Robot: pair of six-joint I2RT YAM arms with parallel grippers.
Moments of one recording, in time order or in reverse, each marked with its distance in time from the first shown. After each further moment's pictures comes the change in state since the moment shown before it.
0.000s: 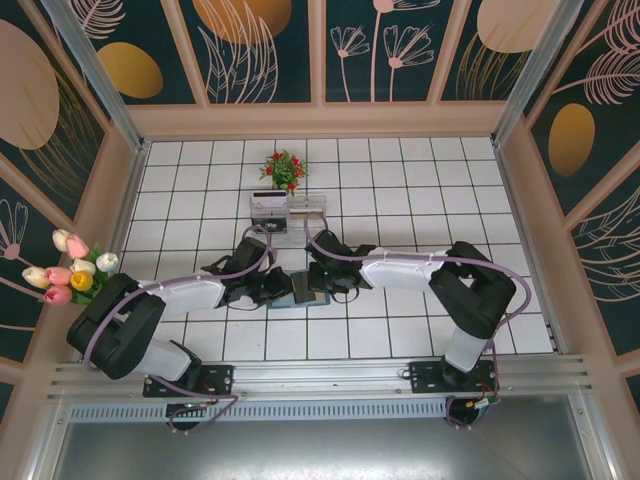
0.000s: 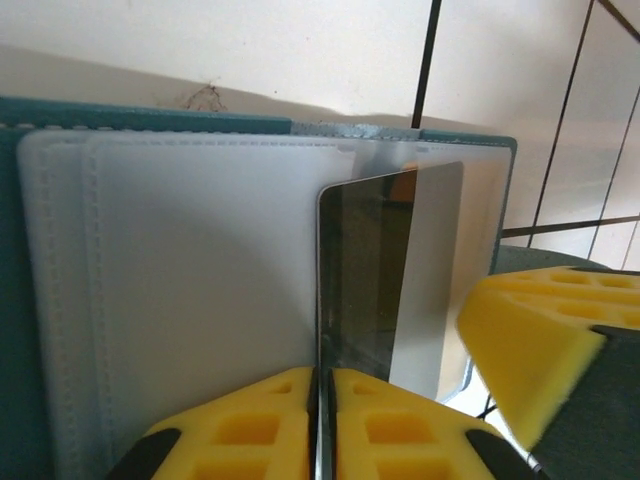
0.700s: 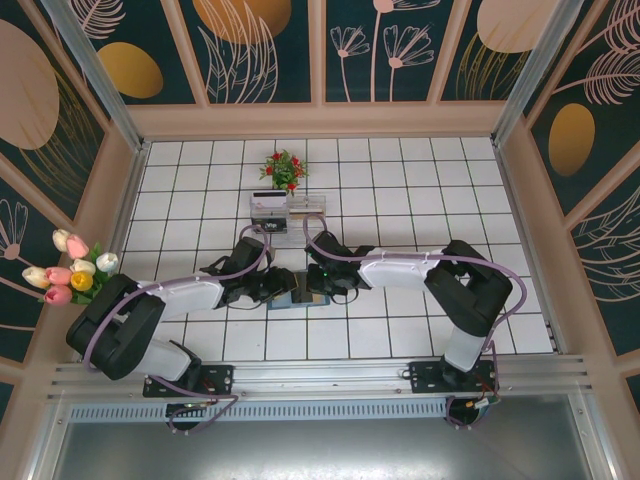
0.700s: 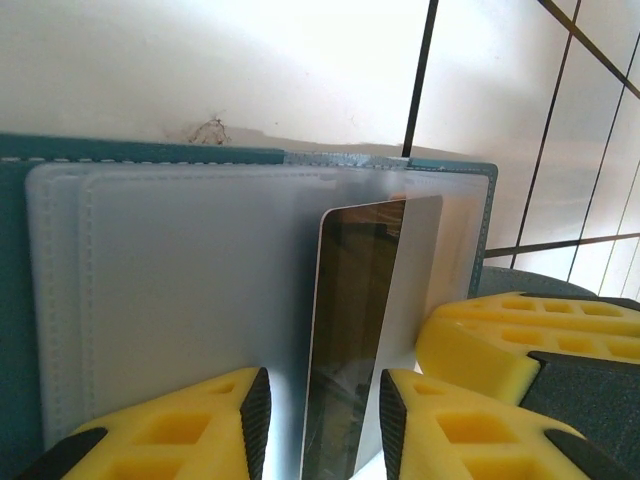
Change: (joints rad) left arm 0.013 0.002 -0.014 0.043 -0.007 -0.027; right arm -0.002 0.016 -0.008 0.023 -0.044 0.011
